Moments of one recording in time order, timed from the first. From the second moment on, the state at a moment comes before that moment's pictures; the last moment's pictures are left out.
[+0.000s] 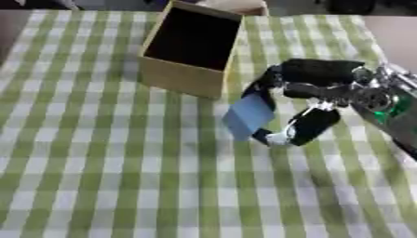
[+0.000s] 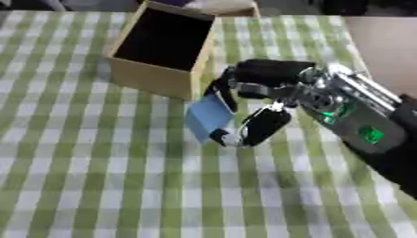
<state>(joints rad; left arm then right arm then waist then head) -0.19 0.26 0.02 -1.98 -0.14 -0.26 0.38 -0.77 -0.88 0.44 -1.86 0.41 0.08 0.53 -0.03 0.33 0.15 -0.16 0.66</state>
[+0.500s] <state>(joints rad) -0.20 0.26 0.02 -1.98 -0.14 -0.26 0.37 -0.99 -0.82 0.39 -1.53 0.38 0.02 0.51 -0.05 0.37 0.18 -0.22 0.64</state>
